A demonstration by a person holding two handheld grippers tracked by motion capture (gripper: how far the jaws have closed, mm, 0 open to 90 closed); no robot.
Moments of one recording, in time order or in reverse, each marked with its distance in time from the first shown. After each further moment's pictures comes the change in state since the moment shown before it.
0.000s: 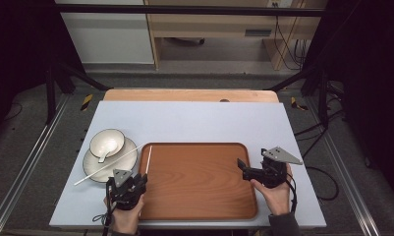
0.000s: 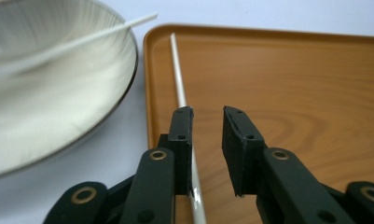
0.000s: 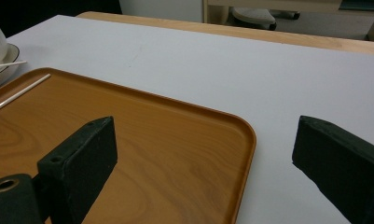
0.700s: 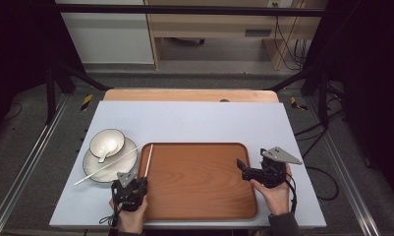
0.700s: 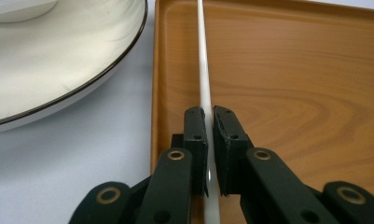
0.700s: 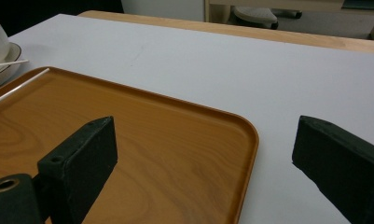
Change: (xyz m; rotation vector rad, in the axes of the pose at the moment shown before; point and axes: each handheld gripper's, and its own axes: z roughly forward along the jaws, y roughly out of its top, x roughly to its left) left arm -0.003 -0.020 0.022 0.061 0.083 -0.063; right arm 0.000 0.000 0.001 0.004 0.005 -0.005
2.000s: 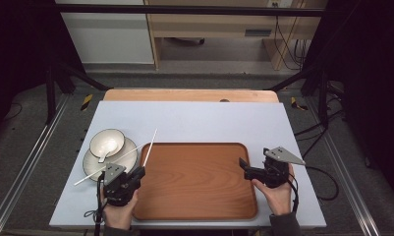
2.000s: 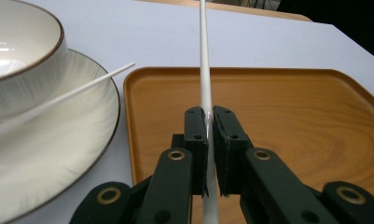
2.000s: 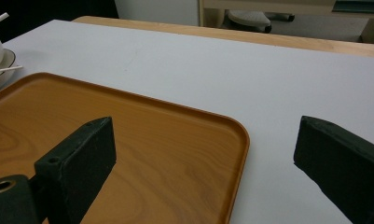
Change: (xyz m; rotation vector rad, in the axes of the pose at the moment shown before) left arm 0.006 0.035 -0.042 -0.136 -0.182 0.055; right arm -0.003 0.001 -0.004 -0.015 -0.019 0.017
